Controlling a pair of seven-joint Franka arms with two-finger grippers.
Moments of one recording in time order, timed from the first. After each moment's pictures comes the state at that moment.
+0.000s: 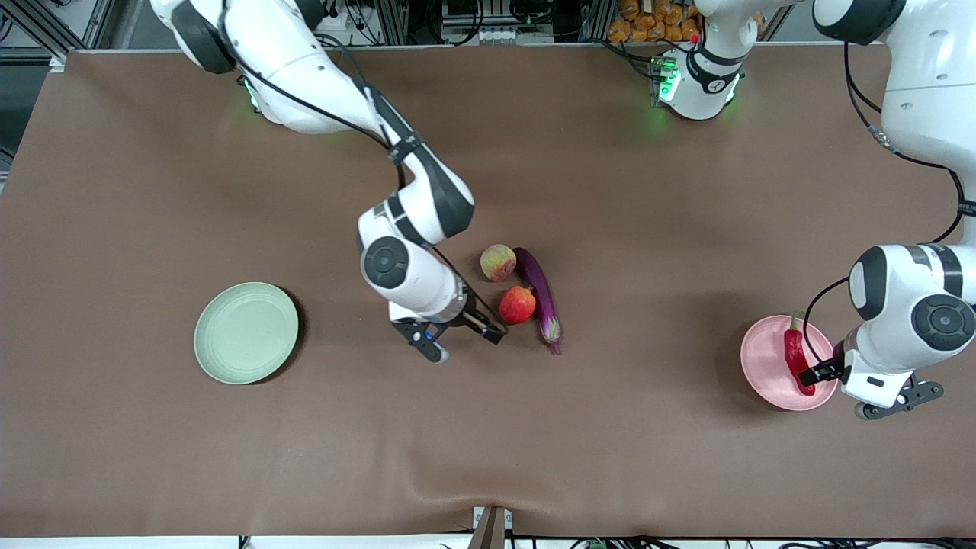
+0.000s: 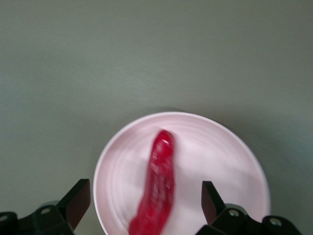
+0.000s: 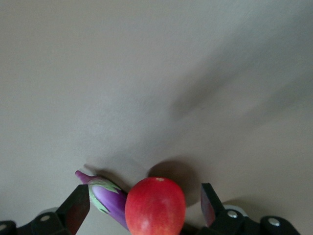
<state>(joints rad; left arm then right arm) 0.22 0.68 -0.18 -1.50 0.35 2.21 -0.44 0.64 0.88 -0.02 -1.21 0.37 2.27 1.14</state>
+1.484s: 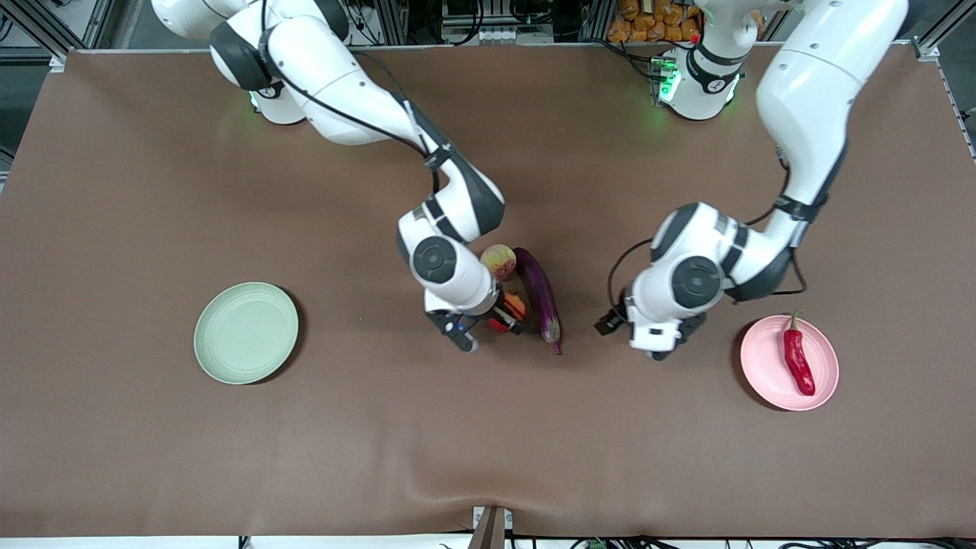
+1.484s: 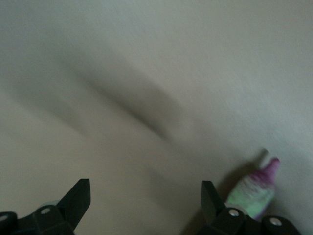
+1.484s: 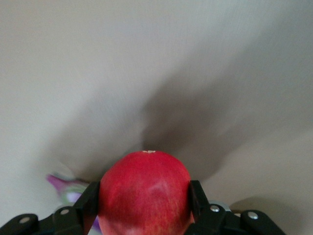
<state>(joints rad) -0.01 0.67 -0.51 -1.66 0.21 2.15 -1.28 0.68 0.96 -0.06 -1.11 0.37 2.21 1.24</state>
